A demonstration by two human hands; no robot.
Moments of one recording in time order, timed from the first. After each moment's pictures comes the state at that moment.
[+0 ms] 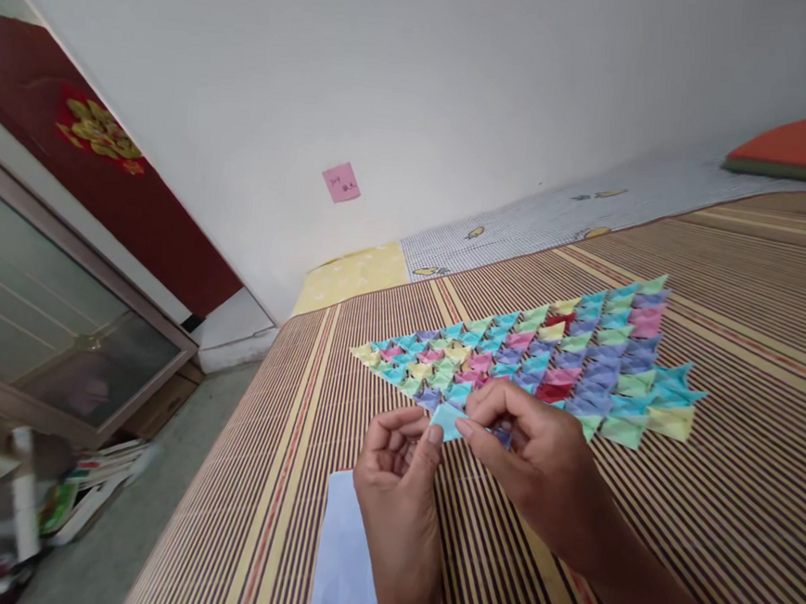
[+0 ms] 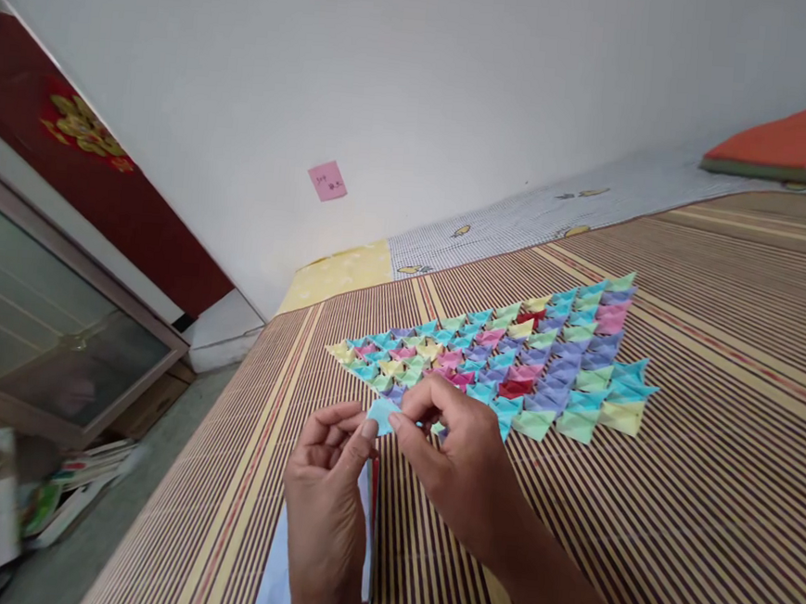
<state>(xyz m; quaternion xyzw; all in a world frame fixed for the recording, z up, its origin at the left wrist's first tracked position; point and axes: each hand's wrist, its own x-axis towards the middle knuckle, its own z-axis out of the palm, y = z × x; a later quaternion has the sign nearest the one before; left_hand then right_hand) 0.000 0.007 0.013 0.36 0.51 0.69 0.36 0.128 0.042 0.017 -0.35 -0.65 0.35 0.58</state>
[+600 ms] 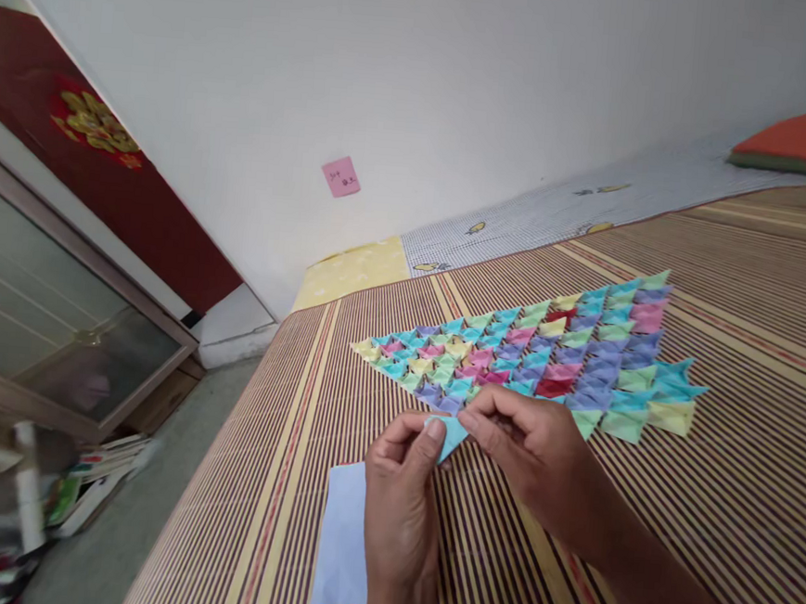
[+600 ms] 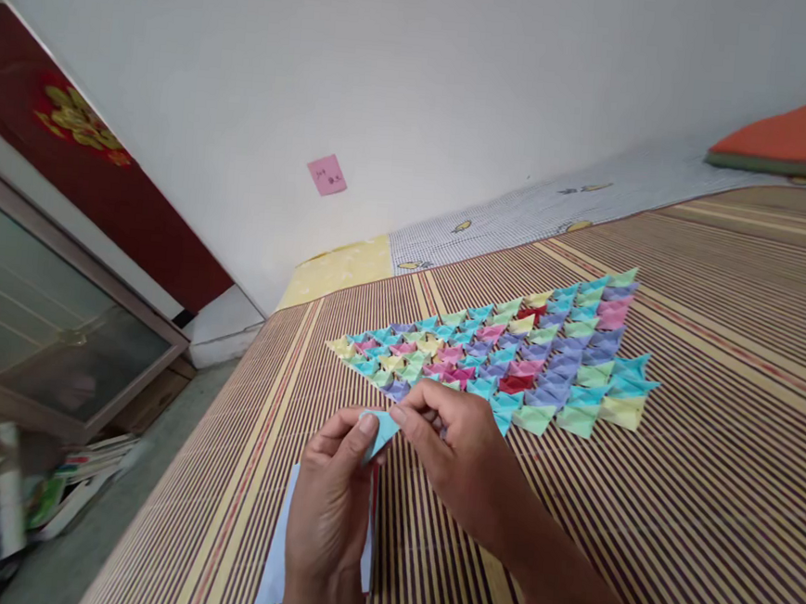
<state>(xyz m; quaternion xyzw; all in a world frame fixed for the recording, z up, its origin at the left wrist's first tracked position) -0.002 0.010 0.014 0.30 0.41 0.68 0.53 0.134 0.043 0.023 -0.37 -0.68 0.39 0.50</state>
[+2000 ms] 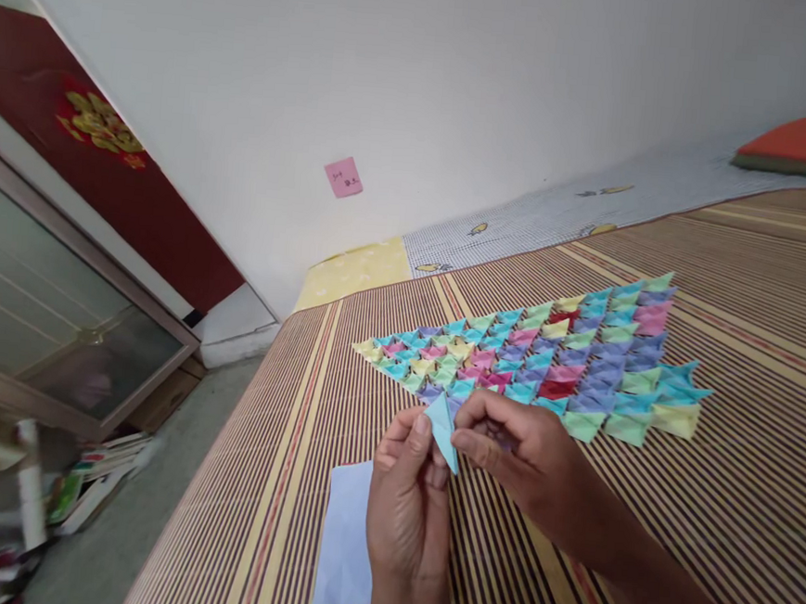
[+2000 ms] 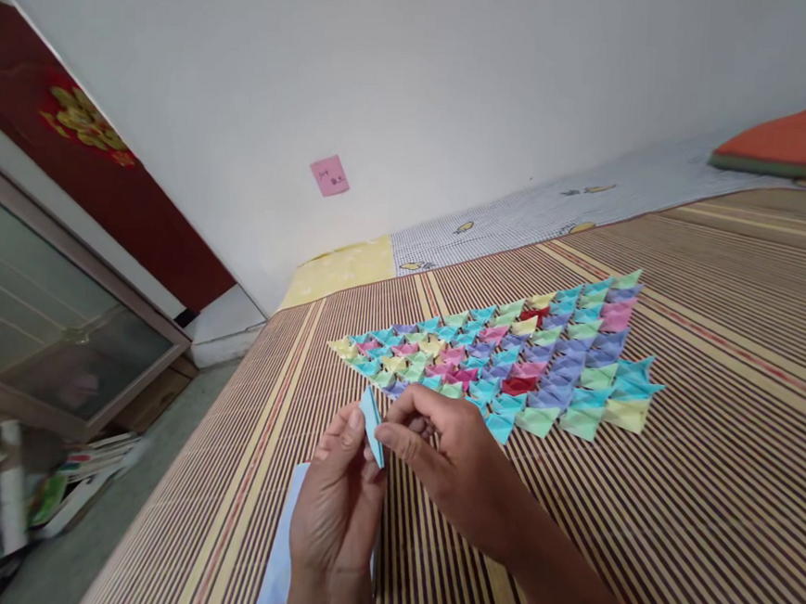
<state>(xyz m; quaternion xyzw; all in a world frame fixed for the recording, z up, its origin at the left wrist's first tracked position) 0.002 0.014 0.015 0.14 0.32 0.73 0.59 0.133 0.038 0.027 -0.30 -0.67 0.49 0.47</state>
